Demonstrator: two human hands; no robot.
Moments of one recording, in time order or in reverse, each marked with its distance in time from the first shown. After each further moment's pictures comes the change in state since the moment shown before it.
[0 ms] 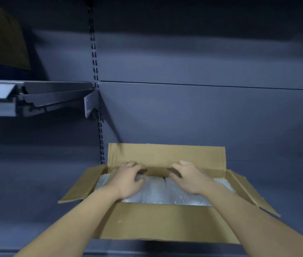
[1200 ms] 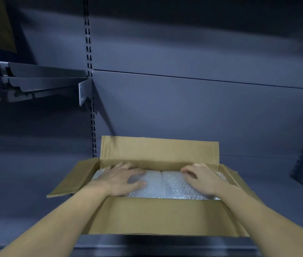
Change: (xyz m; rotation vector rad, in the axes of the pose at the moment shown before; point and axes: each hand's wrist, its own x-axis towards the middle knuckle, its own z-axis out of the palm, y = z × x) left_hand -0.004 -0.001 0.002 0.197 -0.263 0.037; right_hand -0.027 0.056 0.009 0.056 -0.054 0.112
